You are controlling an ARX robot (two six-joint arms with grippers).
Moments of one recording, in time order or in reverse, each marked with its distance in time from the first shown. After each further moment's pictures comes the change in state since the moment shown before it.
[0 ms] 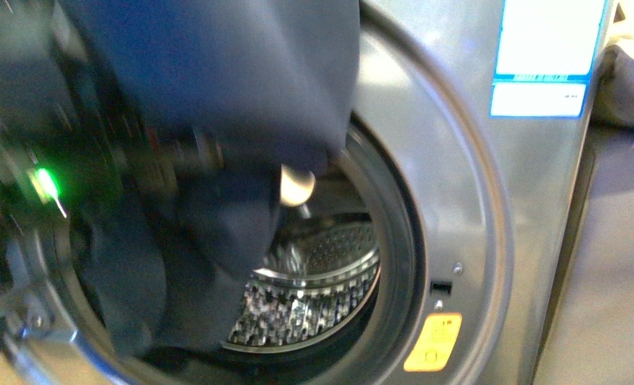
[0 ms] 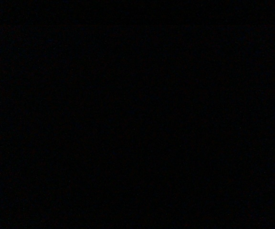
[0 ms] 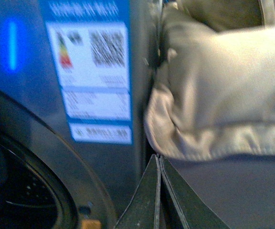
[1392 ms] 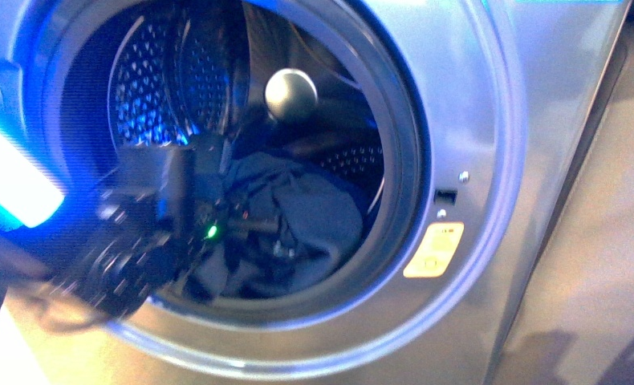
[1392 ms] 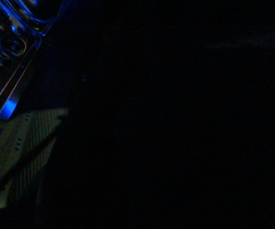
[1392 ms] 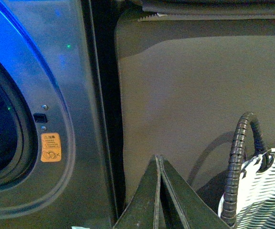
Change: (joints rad) left arm 0.038 0.741 0.720 -0.312 -0.087 0.017; right arm -0.312 -0.514 -0.602 0.084 -0.289 0.003
